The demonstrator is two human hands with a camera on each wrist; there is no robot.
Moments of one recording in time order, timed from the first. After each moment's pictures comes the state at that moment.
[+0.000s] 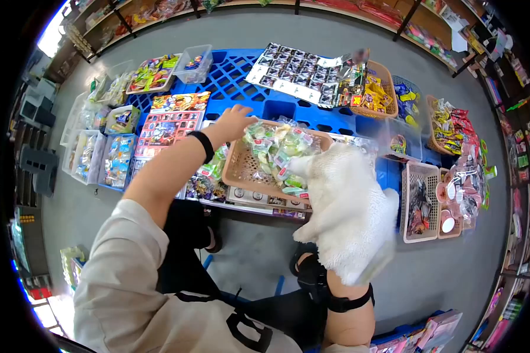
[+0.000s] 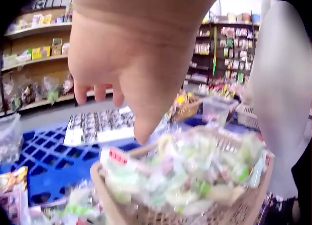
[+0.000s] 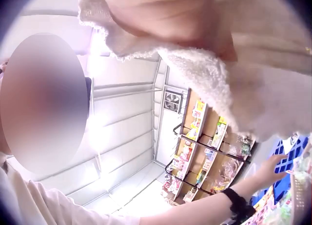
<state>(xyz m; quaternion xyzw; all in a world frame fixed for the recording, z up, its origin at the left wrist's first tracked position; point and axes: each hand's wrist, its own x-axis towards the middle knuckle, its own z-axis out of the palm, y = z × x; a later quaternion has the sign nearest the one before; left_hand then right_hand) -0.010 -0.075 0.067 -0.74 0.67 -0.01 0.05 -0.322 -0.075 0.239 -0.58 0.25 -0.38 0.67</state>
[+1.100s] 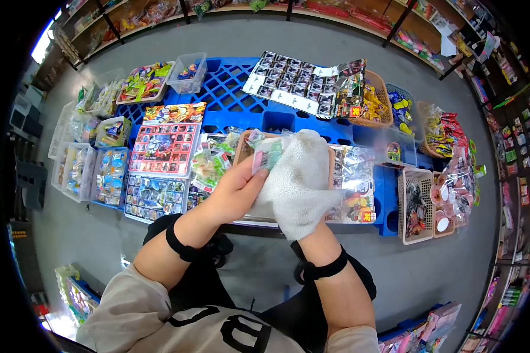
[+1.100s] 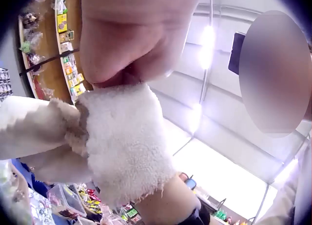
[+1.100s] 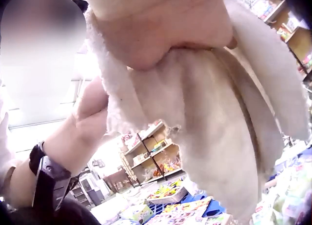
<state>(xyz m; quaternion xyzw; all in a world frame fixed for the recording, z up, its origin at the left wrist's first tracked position) -0.117 0.013 0.190 -0.52 0.45 0.39 -0.60 -0.224 -0.082 0.138 -0.82 0.26 -0.42 0.30</state>
